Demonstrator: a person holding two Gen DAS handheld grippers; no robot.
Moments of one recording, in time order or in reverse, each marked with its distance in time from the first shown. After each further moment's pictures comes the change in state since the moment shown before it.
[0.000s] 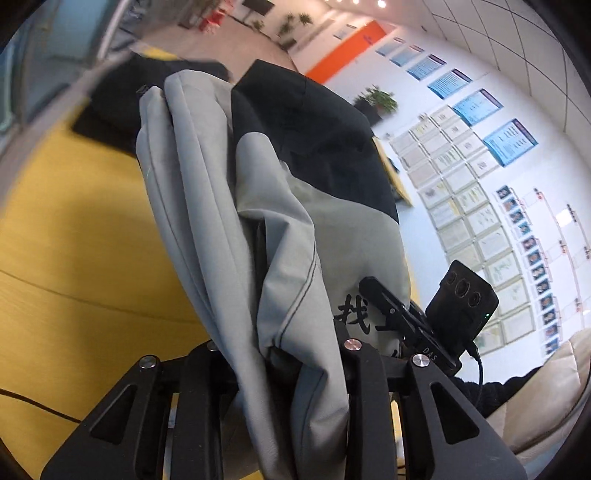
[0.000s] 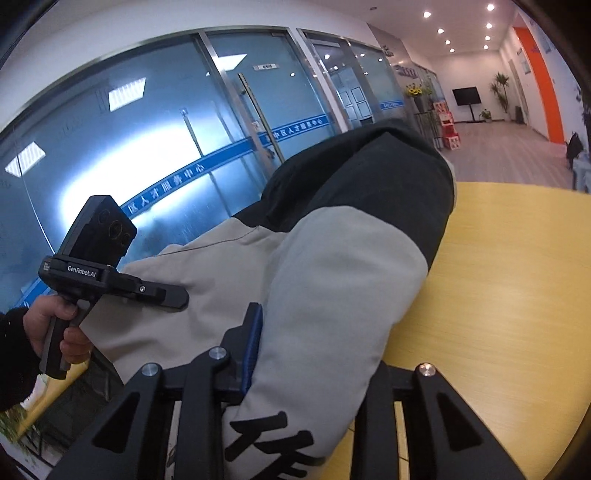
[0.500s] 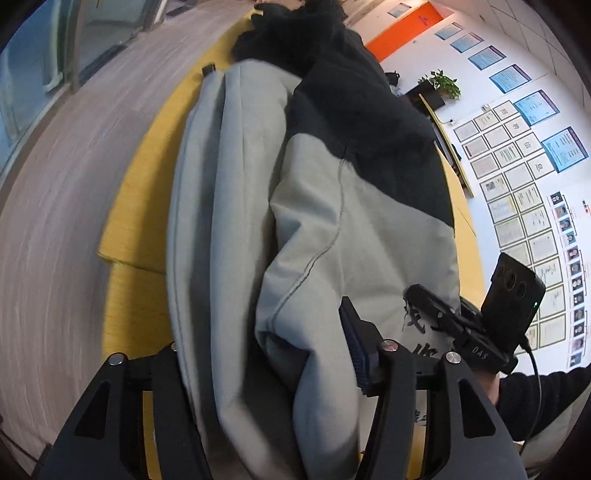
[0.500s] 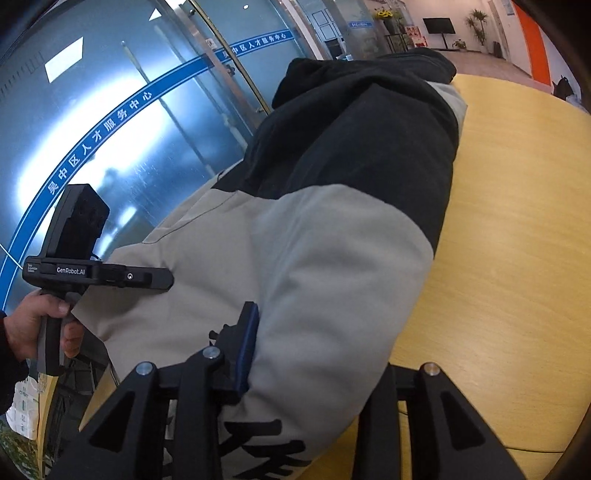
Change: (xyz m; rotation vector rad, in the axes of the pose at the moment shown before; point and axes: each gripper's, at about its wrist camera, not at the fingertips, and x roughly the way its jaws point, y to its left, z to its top) left arm 0.040 0.184 -0.026 -0.090 0.155 0.116; right arm 0.218 0.043 -0.063 0.122 0.295 -0.126
